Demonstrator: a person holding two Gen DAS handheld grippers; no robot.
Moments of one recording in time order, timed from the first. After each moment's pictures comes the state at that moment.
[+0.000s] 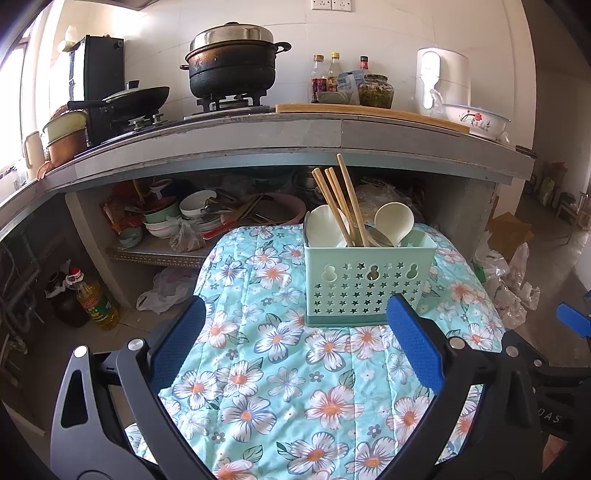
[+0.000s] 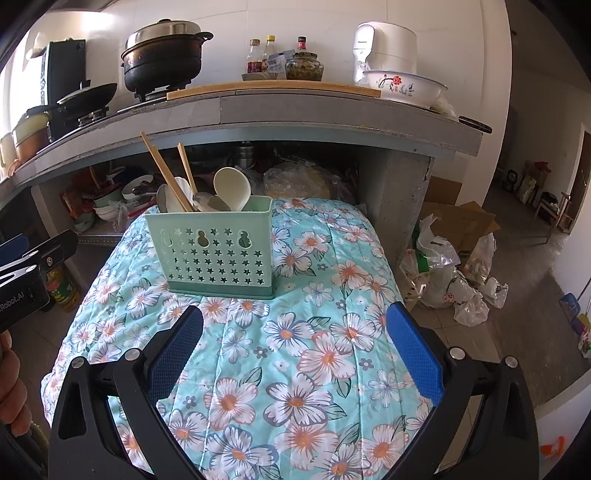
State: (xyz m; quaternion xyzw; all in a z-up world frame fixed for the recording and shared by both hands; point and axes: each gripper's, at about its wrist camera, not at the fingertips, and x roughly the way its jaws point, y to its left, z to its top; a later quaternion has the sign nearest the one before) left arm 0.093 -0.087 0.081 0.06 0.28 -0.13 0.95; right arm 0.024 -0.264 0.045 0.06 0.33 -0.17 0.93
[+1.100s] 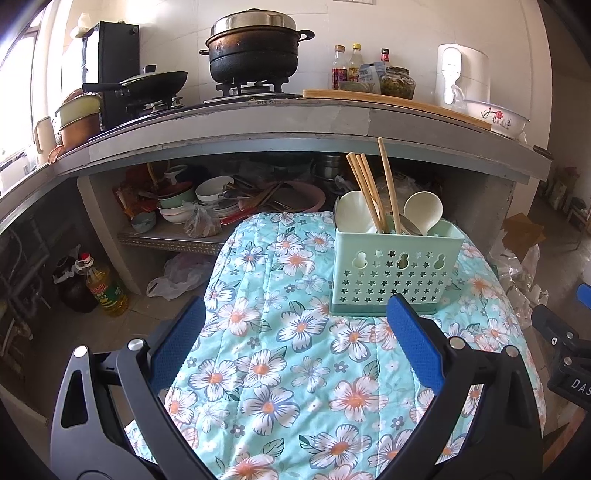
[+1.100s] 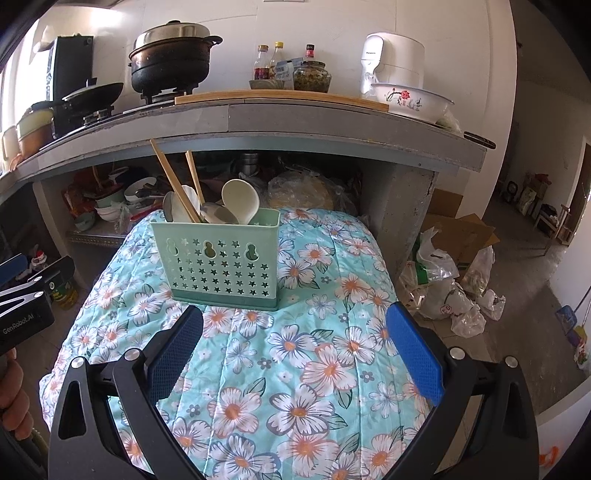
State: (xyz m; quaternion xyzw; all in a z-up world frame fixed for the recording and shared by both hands) left arm 0.103 -0.059 0.068 0.05 0.30 -0.10 0.95; right arm 0.031 -0.253 0.057 0.04 0.32 -0.17 0.93
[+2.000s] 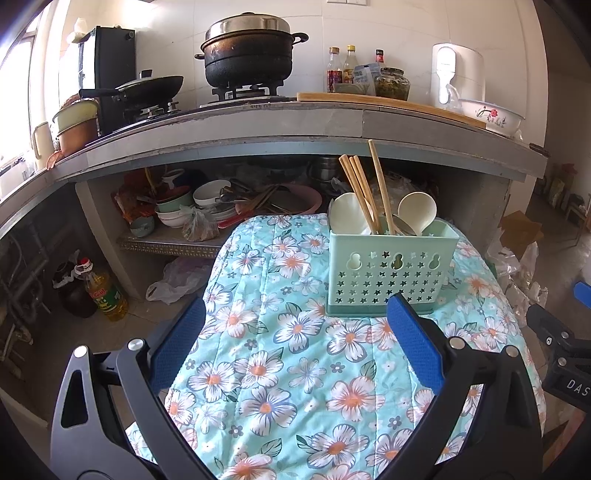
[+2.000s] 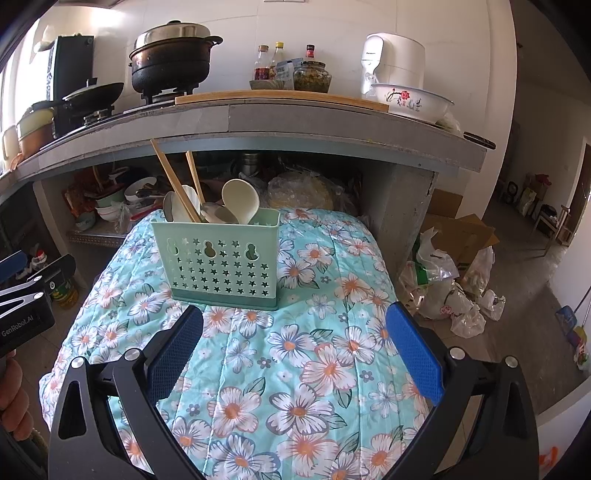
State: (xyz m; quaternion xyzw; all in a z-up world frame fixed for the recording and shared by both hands) left arm 0.098 -0.064 0.071 0.06 0.30 -0.11 0.95; right arm 0.031 -0.254 0.058 0.04 0.32 -0.17 0.93
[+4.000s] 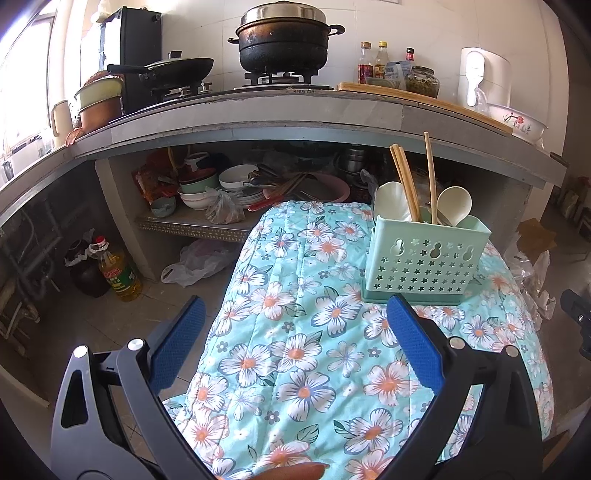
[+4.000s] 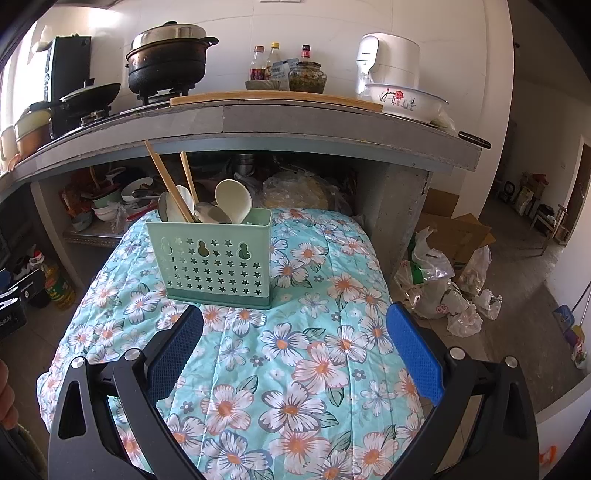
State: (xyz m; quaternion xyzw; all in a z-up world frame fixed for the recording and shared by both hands) left arm 0.101 -0.014 0.063 0.04 0.31 -0.08 0.95; right arm 0.025 -0.259 0.059 0.04 0.32 -0.17 0.93
